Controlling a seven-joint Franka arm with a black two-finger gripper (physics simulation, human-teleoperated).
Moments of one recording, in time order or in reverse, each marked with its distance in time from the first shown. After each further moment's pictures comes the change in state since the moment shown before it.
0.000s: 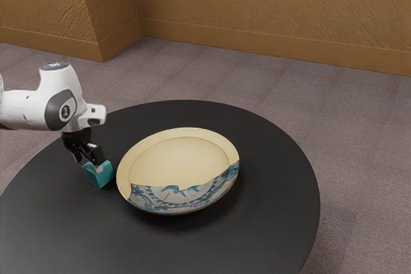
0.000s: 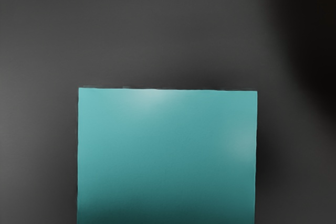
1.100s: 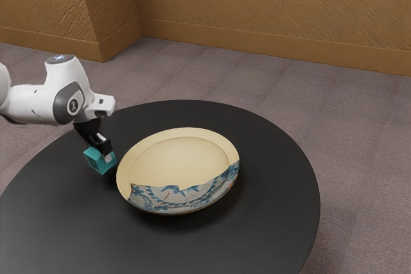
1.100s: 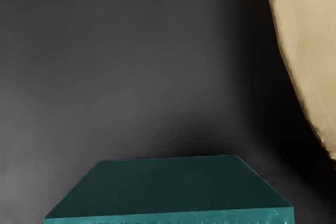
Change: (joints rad) arm -0.022 0.033 -0.012 0.060 -0.031 0.066 0.110
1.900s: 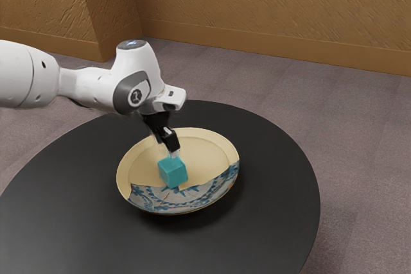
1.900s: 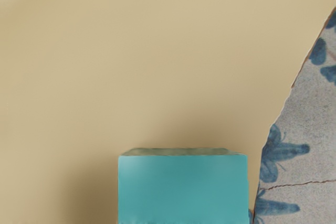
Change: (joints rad) arm -0.336 0.052 -0.005 0.180 -0.045 -0.121 -0.071
